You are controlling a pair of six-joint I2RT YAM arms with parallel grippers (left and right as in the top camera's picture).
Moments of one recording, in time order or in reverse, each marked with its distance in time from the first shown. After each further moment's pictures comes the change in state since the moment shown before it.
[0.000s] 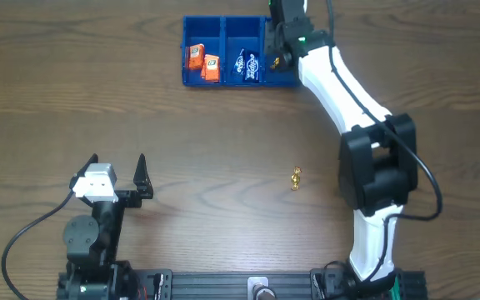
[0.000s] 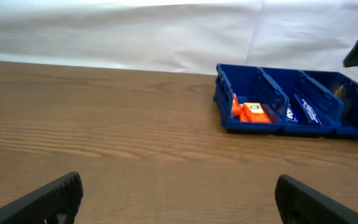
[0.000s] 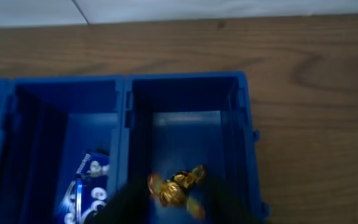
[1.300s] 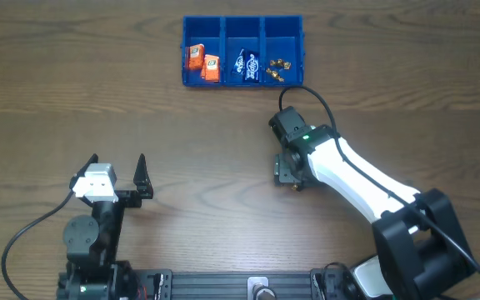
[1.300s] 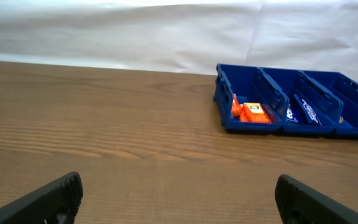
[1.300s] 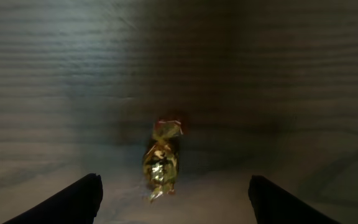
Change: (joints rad) left arm 0.000 0.000 0.000 0.000 0.000 0.000; right arm 0.169 -0.513 -0.842 -0.374 -0.129 0.238
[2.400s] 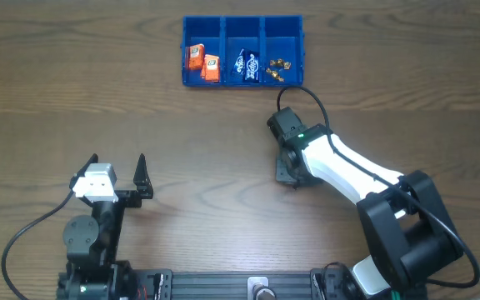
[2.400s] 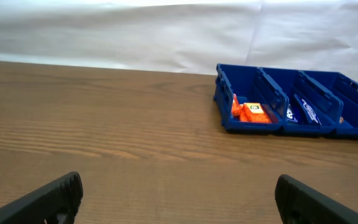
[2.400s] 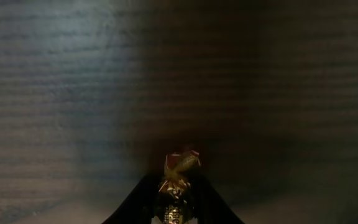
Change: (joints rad) left arm 0.000 0.000 0.000 0.000 0.000 0.000; right arm -0.008 0.088 -0.011 0.093 -0.031 0.018
